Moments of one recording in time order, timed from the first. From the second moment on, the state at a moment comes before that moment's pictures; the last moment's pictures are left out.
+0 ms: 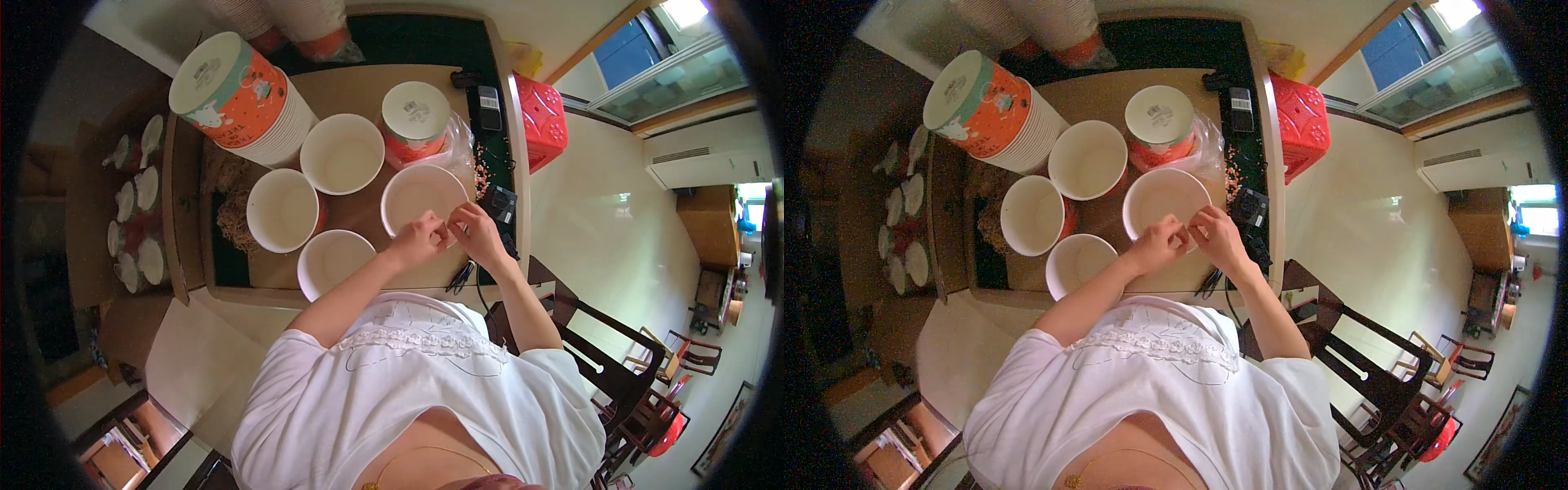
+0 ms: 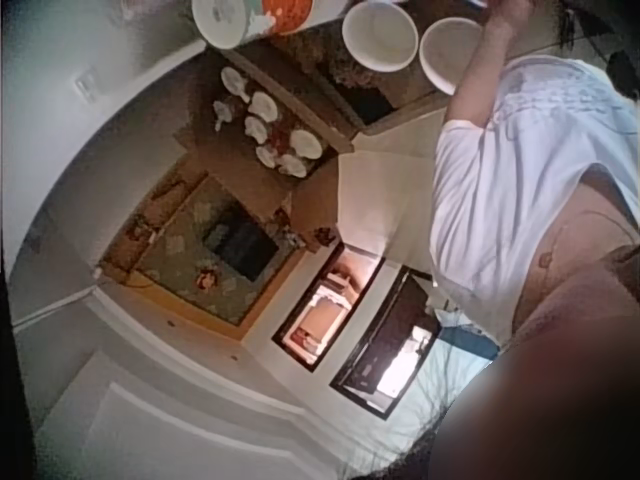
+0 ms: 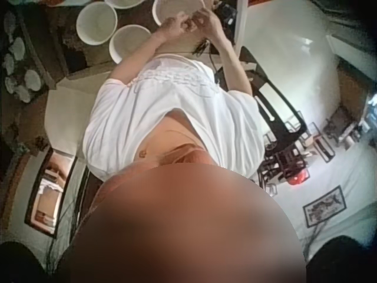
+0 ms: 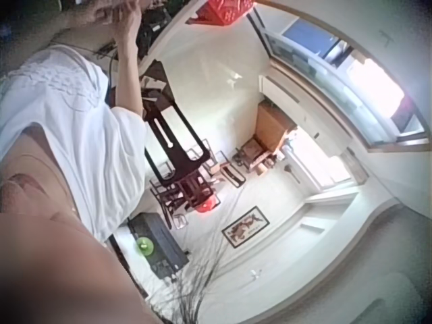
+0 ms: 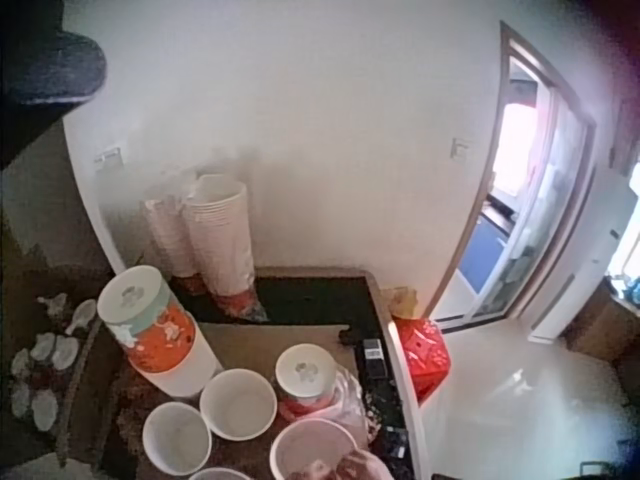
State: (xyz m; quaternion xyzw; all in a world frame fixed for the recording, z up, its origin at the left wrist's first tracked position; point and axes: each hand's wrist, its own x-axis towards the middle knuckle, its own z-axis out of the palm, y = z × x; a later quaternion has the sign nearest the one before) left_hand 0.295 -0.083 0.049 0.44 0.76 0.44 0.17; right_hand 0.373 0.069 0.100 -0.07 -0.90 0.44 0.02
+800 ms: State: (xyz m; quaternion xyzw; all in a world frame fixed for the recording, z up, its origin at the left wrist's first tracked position) left_hand 0.278 -0.083 0.047 -0.06 0.48 0.60 0.64; right_hand 0.404 0.039 0.085 -0.12 -0.90 0.35 0.23
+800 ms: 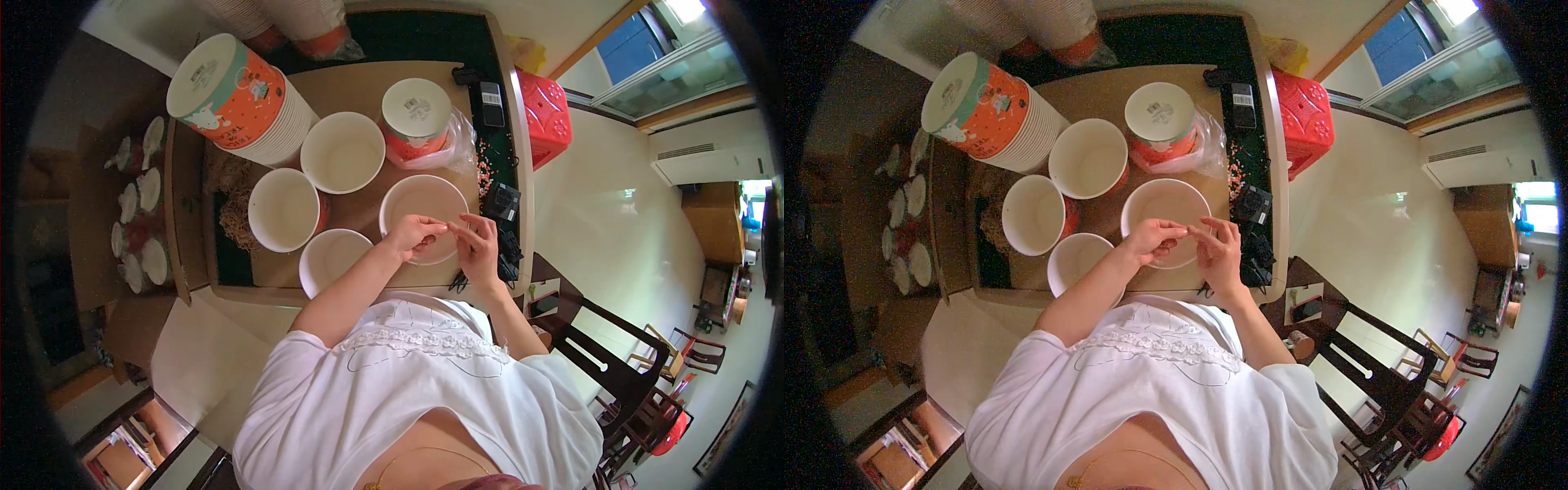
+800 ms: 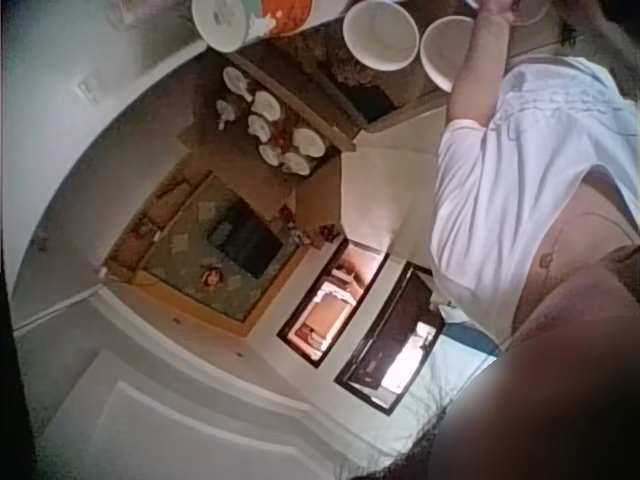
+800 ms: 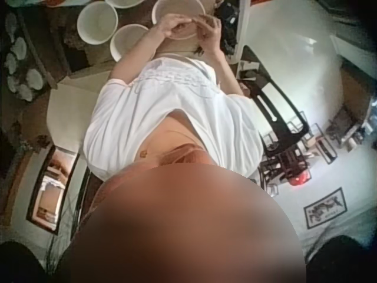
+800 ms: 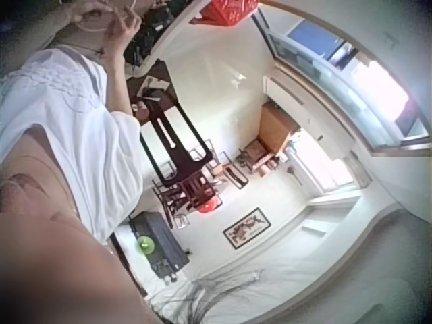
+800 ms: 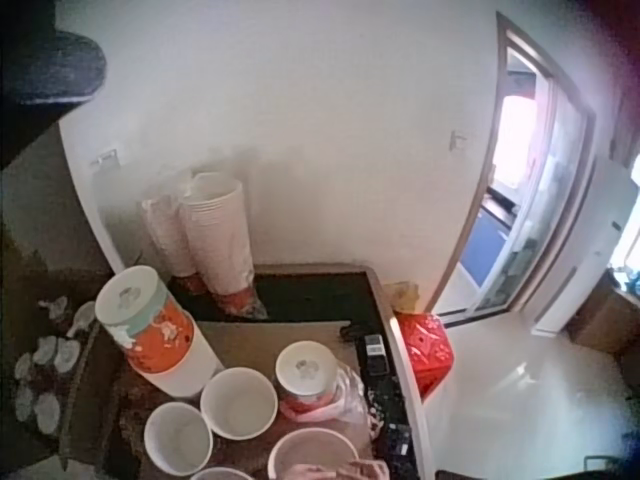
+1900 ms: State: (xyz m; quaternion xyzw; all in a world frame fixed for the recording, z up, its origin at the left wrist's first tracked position) left_hand 0.288 -0.084 0.071 0.26 0.77 0.50 0.30; right_hand 0.397 0.046 0.091 -0.18 -0.90 0.38 0.13
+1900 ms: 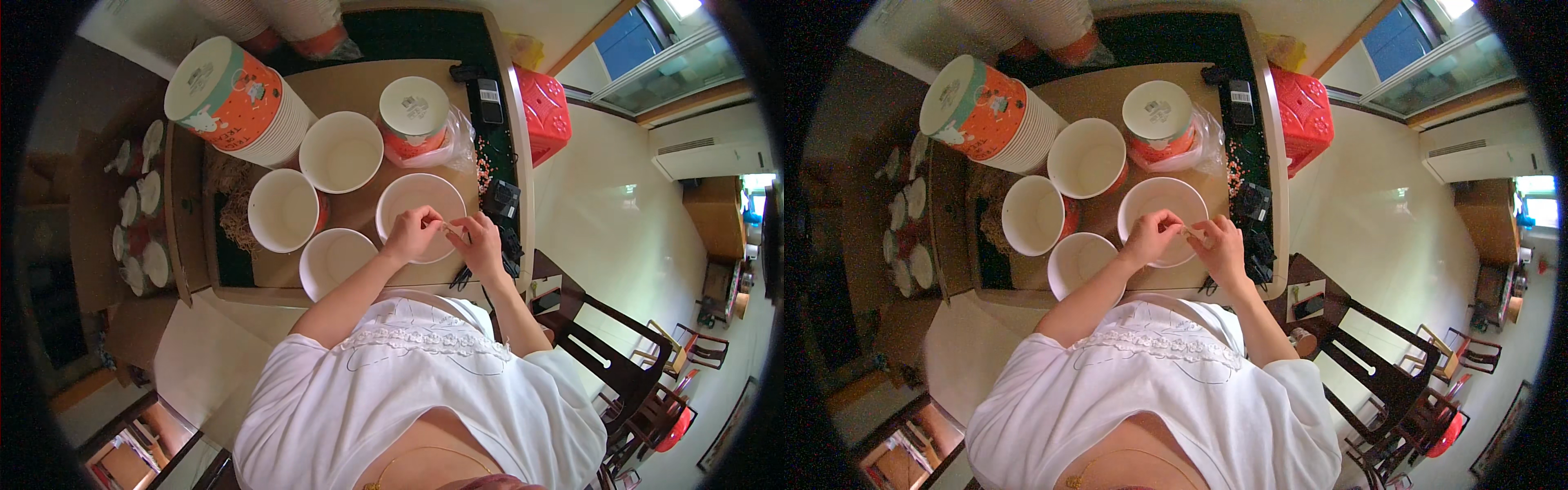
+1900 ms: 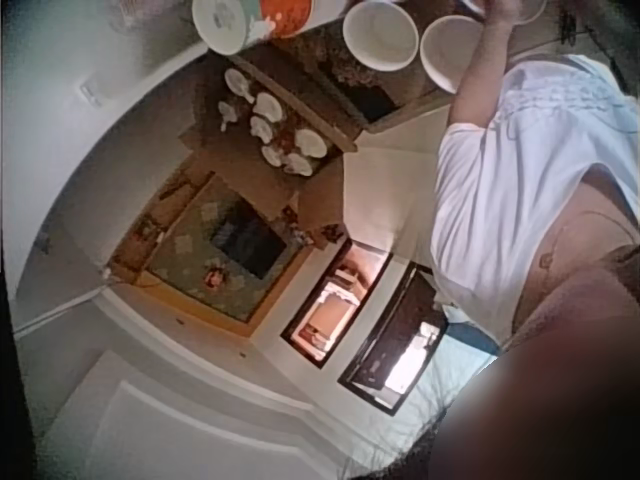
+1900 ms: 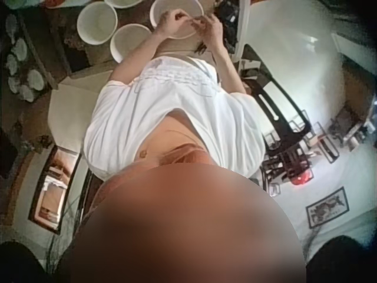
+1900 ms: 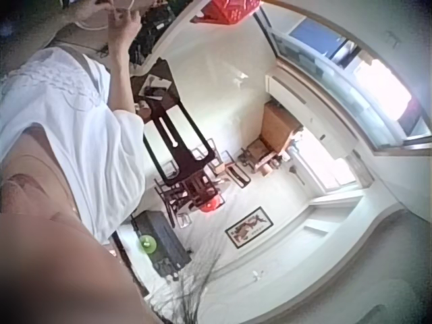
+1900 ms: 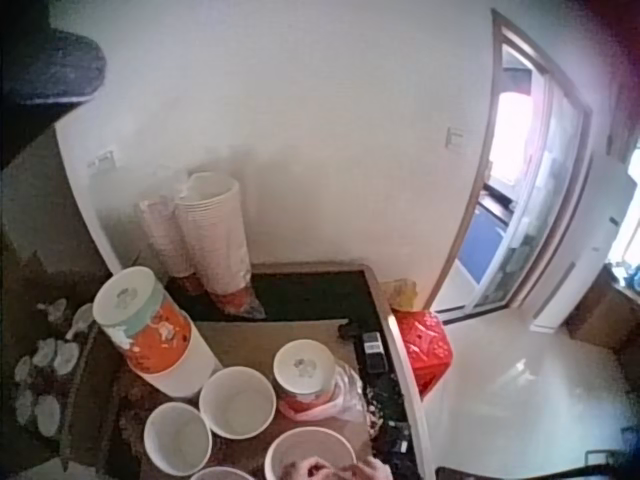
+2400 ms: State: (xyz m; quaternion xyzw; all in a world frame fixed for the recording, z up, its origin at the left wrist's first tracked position) left_hand 0.280 -0.095 0.073 0.26 0.76 0.50 0.32; right_hand 0.394 0.038 0.091 -0.16 -0.90 0.40 0.10
